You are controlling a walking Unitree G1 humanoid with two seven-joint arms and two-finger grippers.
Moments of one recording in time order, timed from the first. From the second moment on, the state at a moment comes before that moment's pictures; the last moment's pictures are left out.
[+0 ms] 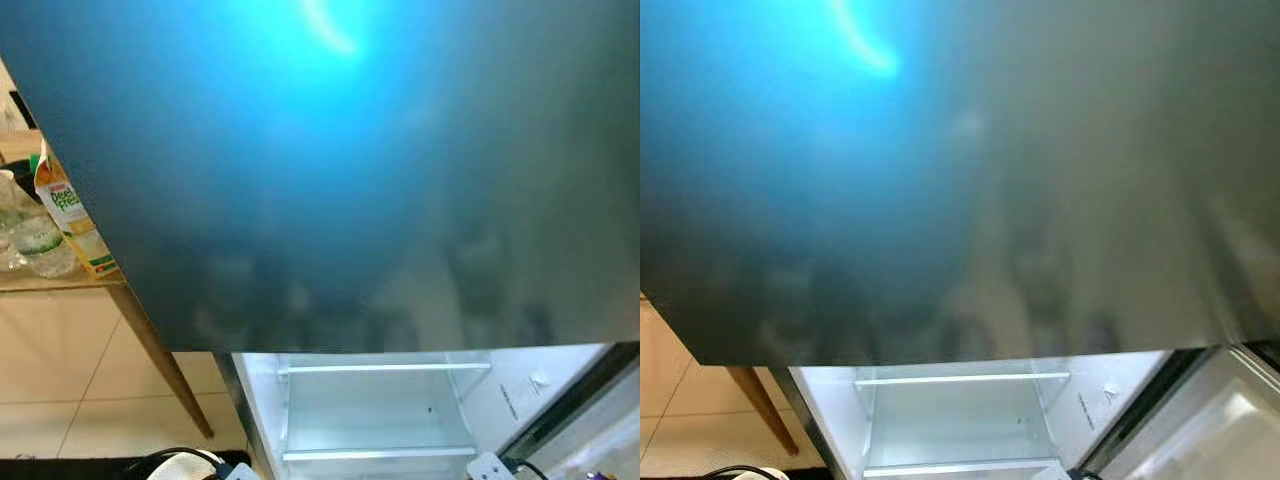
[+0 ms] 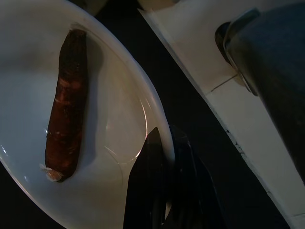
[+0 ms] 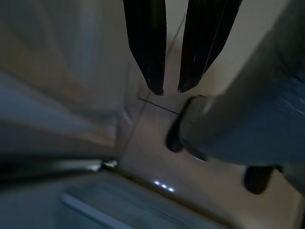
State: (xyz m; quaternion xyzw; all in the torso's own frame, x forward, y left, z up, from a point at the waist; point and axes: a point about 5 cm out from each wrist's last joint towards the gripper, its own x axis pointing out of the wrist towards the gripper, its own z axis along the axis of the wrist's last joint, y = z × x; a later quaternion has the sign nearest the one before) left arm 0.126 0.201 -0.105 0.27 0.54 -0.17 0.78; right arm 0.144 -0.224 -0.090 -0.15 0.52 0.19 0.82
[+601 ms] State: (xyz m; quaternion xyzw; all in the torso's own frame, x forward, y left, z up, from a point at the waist) left arm 0.152 0.199 -0.097 0.27 0.51 -0.13 0.80; right arm 0.189 -0.196 -0.072 -0.15 0.44 0.27 0.85
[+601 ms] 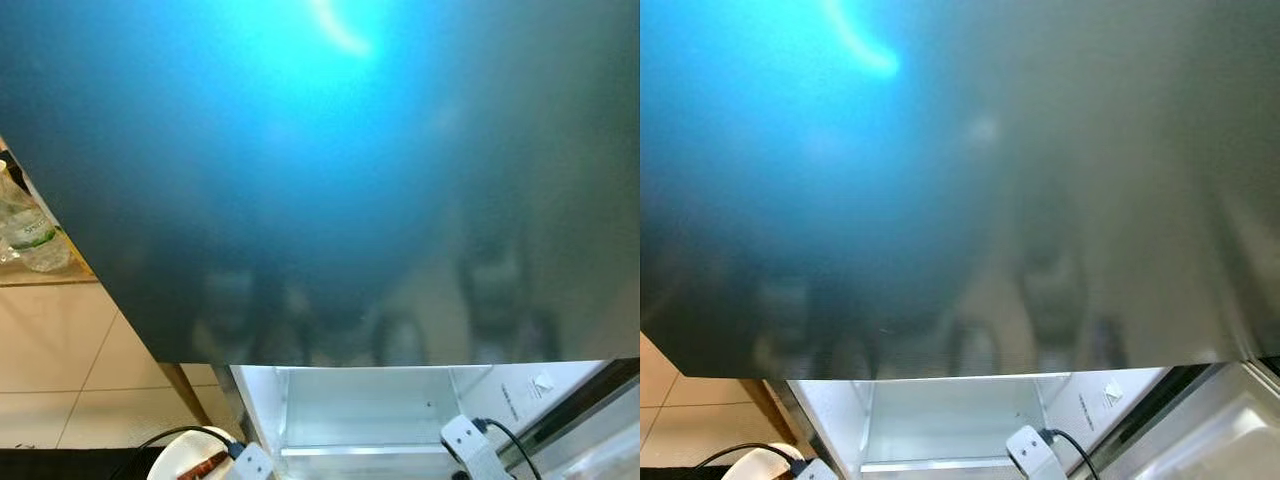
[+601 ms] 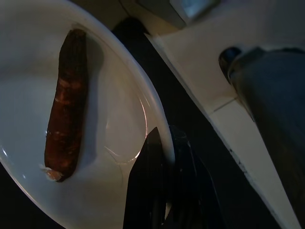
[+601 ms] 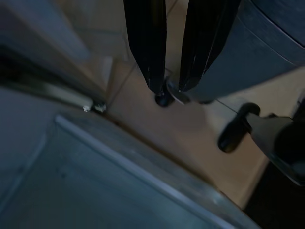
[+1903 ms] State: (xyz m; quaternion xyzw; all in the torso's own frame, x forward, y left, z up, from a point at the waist) left arm 0.198 0.184 -0.077 0.35 0.43 -0.15 0.82; right arm 0.232 -0.168 -0.044 -0.06 0.35 0.33 0.87
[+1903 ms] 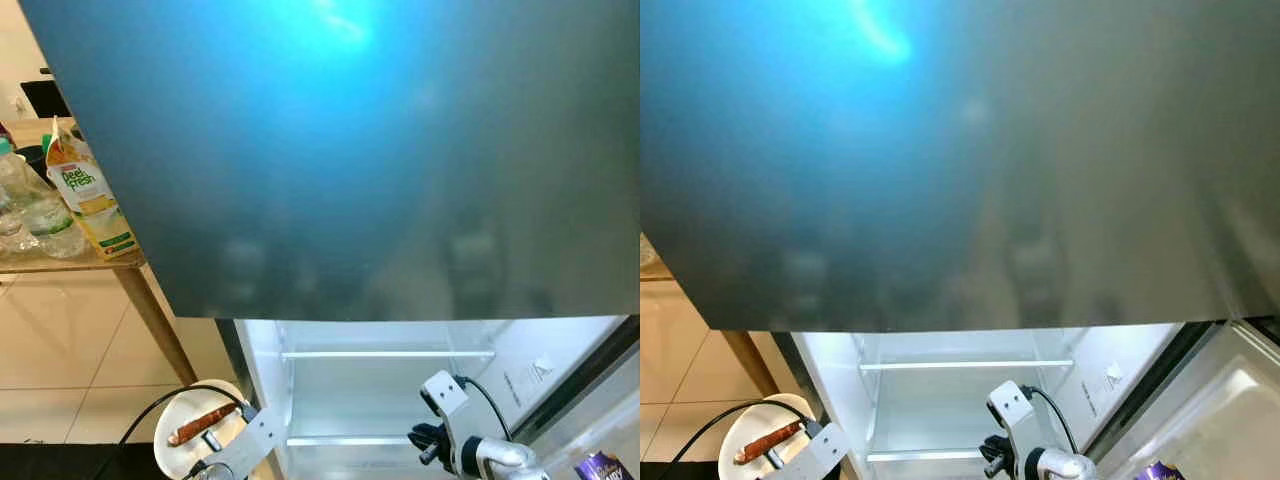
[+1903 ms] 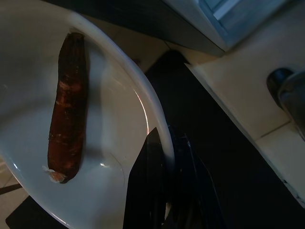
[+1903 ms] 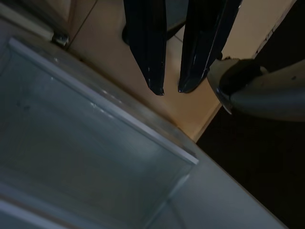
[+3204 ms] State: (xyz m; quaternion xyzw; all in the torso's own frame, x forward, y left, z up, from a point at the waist) left arm 0.217 0.146 -0.046 0.20 0.42 -0.24 0.85; right arm 0.230 -0.156 -0.038 -0.07 0.34 0.42 0.84
